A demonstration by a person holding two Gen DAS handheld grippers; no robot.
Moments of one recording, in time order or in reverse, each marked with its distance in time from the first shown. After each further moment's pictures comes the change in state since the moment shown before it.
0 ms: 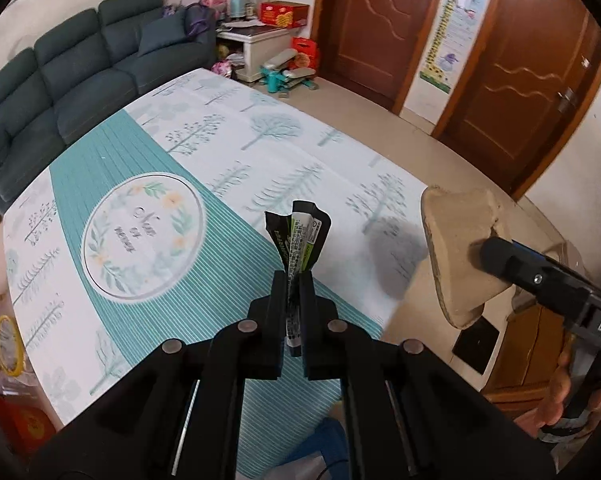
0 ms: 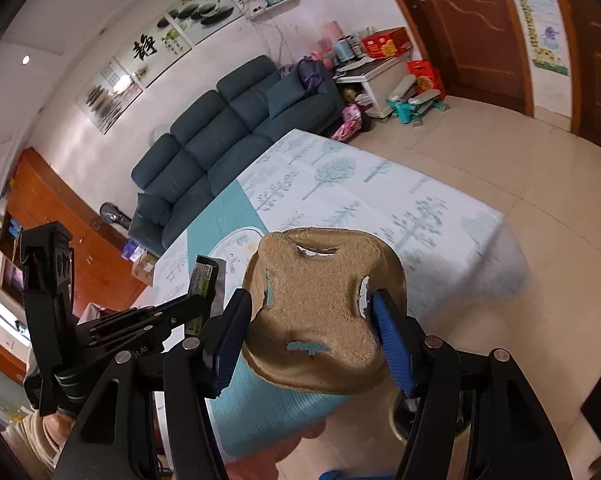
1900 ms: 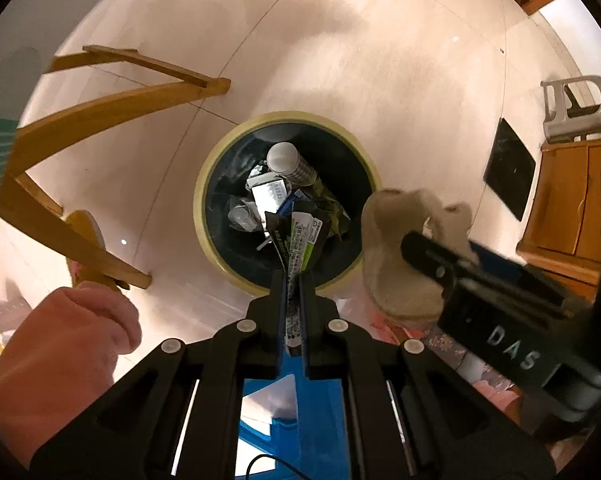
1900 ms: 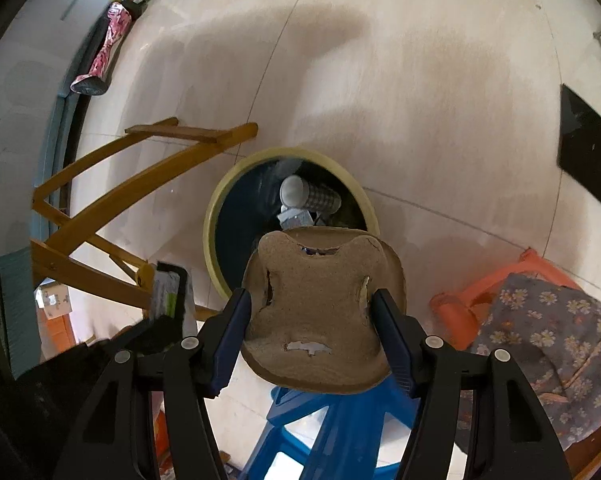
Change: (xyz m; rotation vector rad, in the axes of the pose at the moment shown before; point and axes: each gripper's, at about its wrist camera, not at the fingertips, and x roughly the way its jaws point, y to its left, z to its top) left arm 0.366 -0.148 -0.251 0.198 0.685 -0.040; right arm 0.229 -0.321 -0.299 0.583 0.504 -0.395
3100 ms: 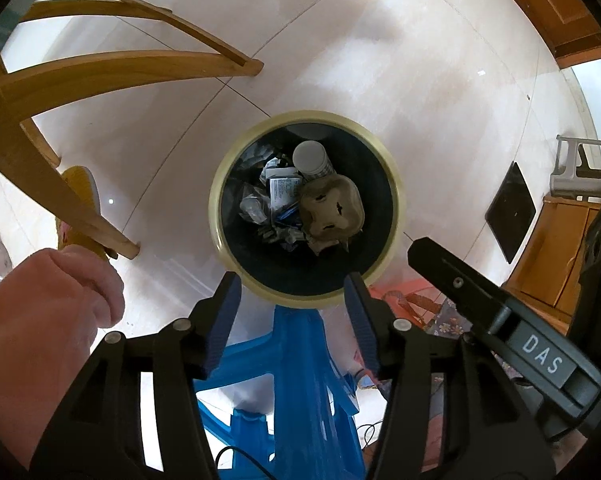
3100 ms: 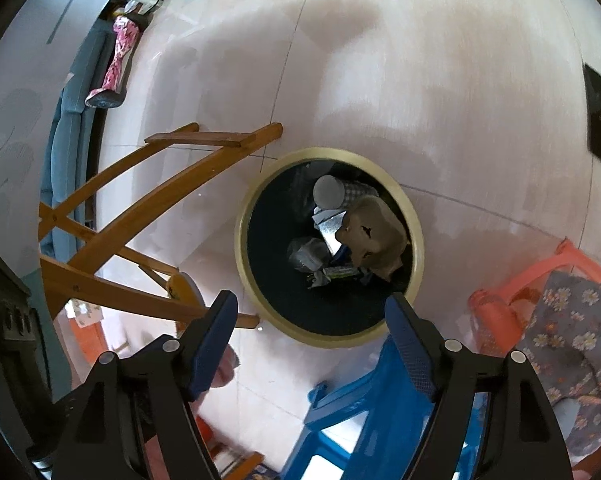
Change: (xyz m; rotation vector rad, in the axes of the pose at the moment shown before) left arm 0.009 0.042 0.004 -0.195 0.019 -0.037; right arm 0.010 0.013 0.017 0.034 0.008 0.112
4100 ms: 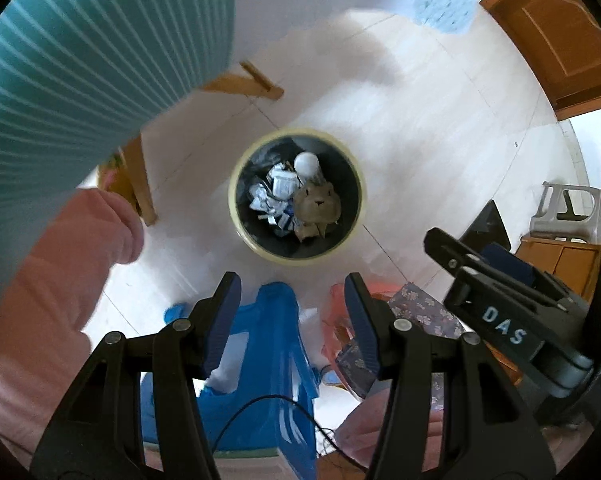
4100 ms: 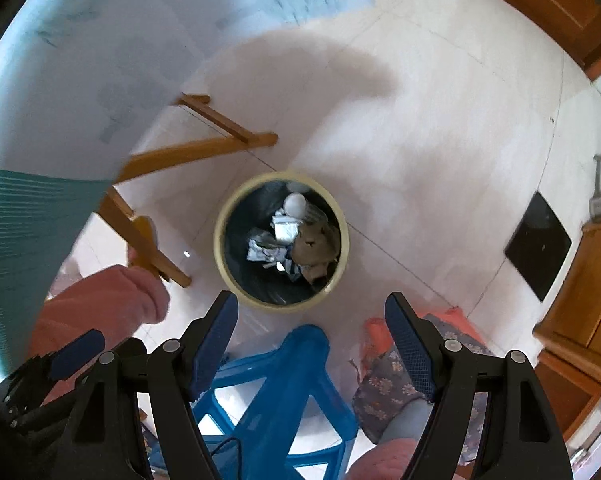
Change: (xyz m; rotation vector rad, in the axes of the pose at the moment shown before) left arm -0.154 -0.024 -0.089 -0.150 -0.124 0.010; right arm -0.169 0.075 -0.034 -0.391 -0.045 -0.273
